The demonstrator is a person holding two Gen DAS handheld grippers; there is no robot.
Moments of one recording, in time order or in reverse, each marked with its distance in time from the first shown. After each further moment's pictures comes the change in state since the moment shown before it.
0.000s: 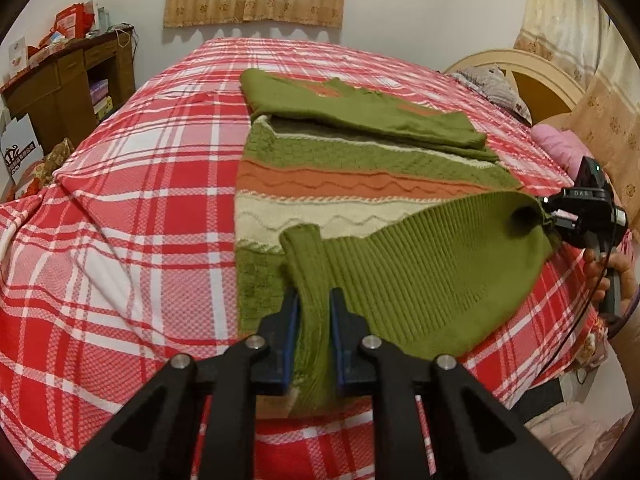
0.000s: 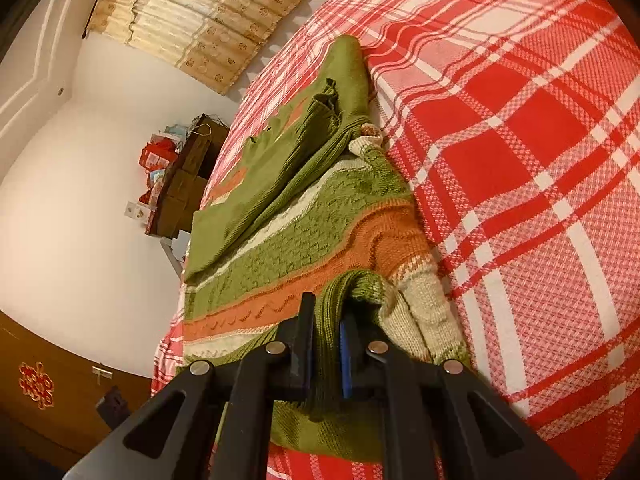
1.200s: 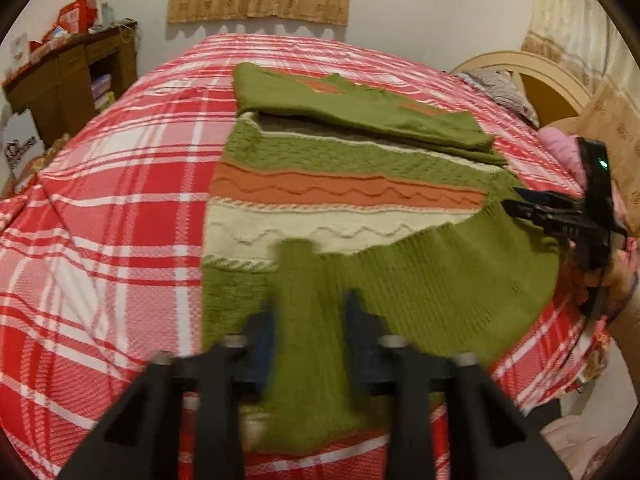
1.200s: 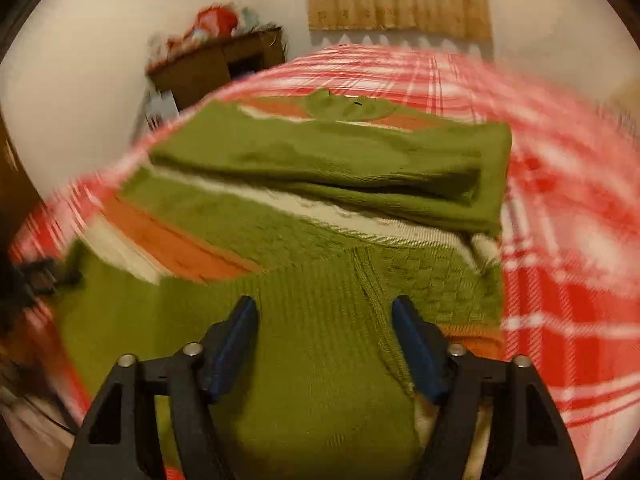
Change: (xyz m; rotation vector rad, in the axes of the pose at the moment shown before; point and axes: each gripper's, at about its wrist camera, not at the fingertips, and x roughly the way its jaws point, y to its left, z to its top) left arm 0.019 -0.012 0.009 -0.025 0.016 0.027; right arm 0.057 0.086 -0.029 -0.882 0.056 -0.384
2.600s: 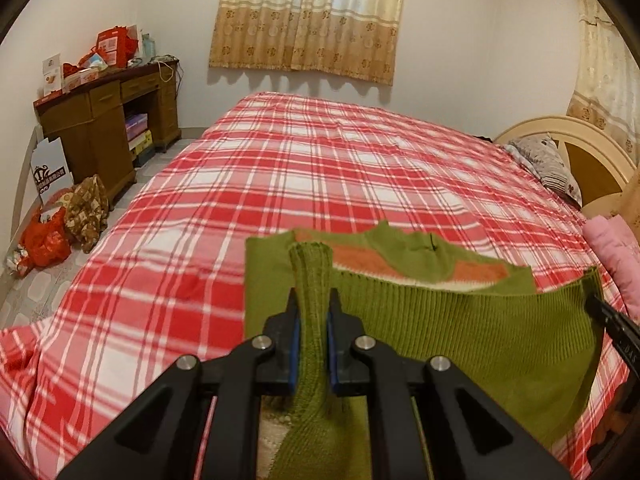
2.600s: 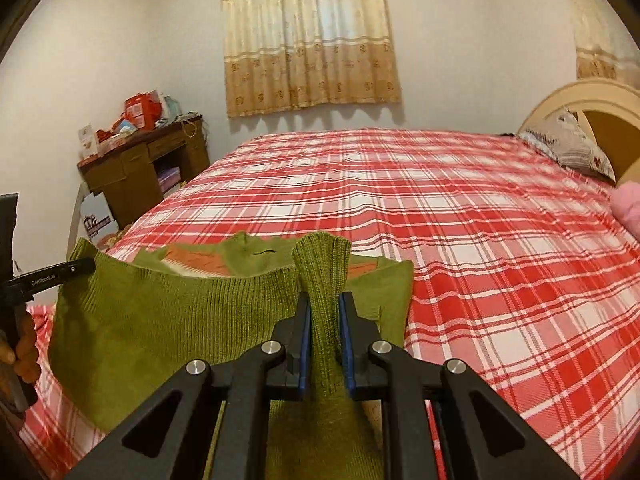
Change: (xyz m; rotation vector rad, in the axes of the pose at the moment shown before) left arm 0.040 0.002 0.193 -0.093 -0.191 0.126; right arm -0.050 -0.059 0.100 0.286 -0.289 -0.193
